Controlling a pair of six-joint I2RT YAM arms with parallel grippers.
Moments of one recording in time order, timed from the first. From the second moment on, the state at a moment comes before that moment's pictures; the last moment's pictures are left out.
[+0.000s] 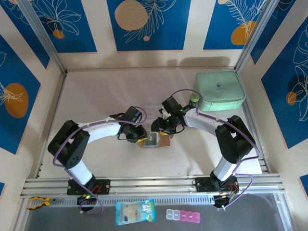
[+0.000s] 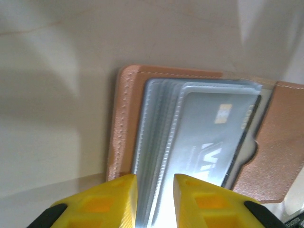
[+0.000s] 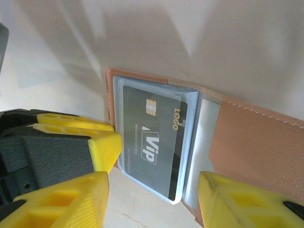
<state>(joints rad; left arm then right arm) -0.67 1.66 0.91 -0.43 0.32 -0.93 0.63 1.68 1.05 -0.52 -0.44 0.67</state>
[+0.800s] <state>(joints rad) -0.68 1.71 0.98 -0.51 0.29 -0.86 0.62 1.64 0.95 -0.43 -0.49 0.70</state>
